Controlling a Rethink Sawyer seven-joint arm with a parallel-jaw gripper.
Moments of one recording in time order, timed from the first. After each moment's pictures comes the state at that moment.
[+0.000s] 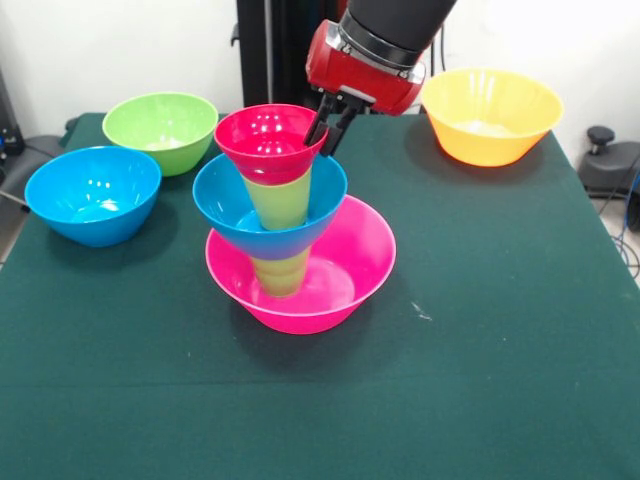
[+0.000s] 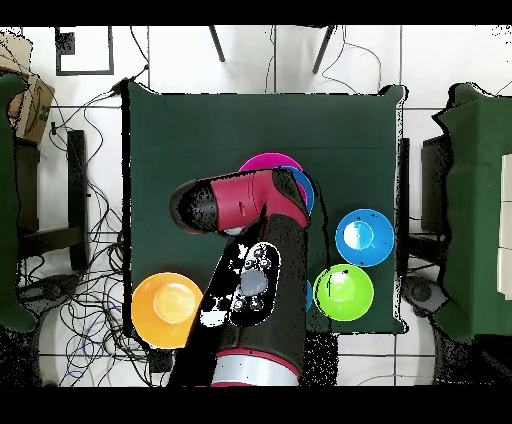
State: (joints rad) arm 0.03 -0.62 -0.22 1.45 -0.34 0.72 1.92
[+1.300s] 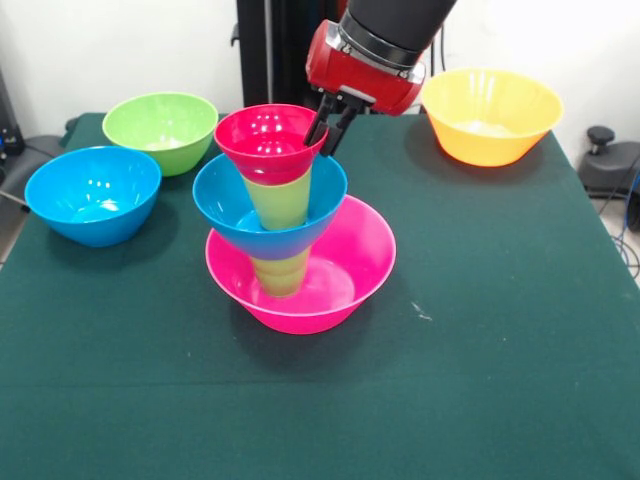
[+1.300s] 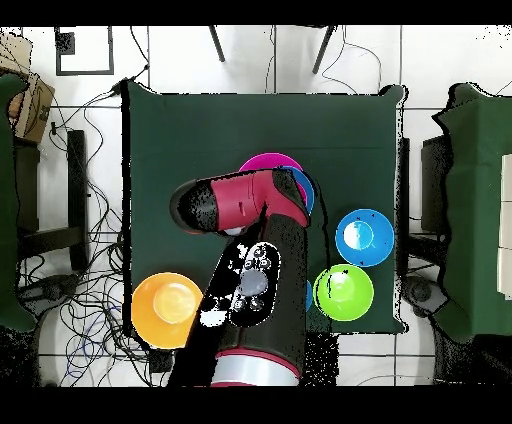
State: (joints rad) arm 0.03 -0.62 -0.22 1.45 -0.34 0.72 1.92
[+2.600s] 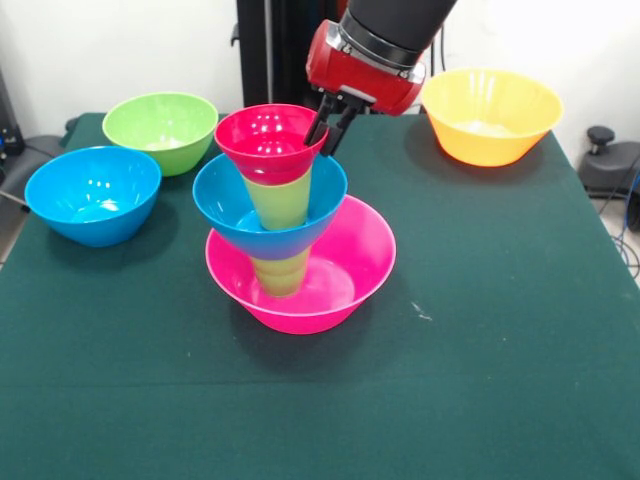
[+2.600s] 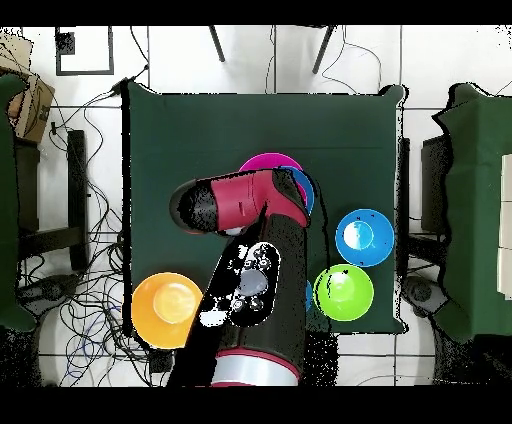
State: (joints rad) arm 0.03 -0.62 -0.22 1.45 -0.34 0.72 1.92
